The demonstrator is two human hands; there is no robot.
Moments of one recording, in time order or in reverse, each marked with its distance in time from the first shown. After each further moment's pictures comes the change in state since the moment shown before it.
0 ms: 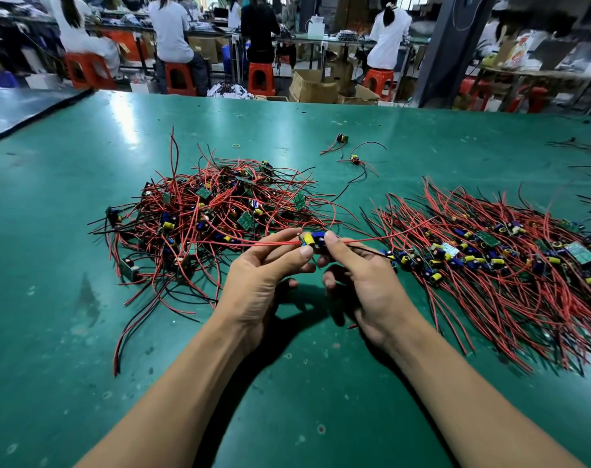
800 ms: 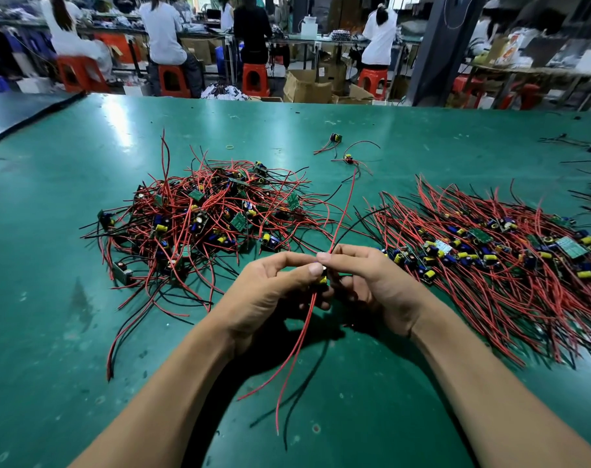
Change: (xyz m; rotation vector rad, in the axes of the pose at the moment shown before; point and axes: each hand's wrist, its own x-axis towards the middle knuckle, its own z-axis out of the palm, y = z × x) left_hand -0.005 0.000 -0.001 0.130 -0.255 -0.137; right_hand 0.003 -0.014 -0.029 -0.123 -0.260 0.195
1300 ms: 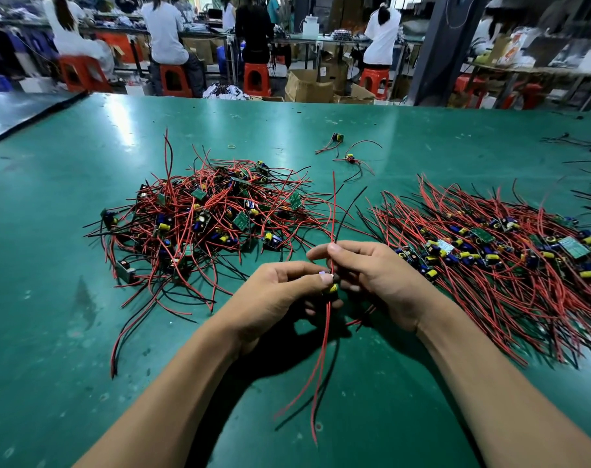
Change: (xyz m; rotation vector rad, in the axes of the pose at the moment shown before) left_hand -0.003 0.001 0.007 0.082 -0.069 -0.036; right_hand 0.003 -0.001 -0.005 -0.183 0.025 -0.127
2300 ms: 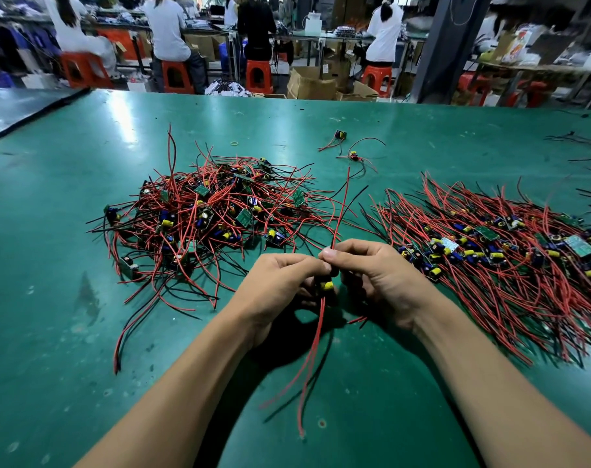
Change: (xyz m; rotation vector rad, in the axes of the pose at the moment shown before) left_hand 0.011 0.002 0.001 0.077 0.210 -0.025; right_hand 0.003 0.007 0.000 0.172 0.067 0.102
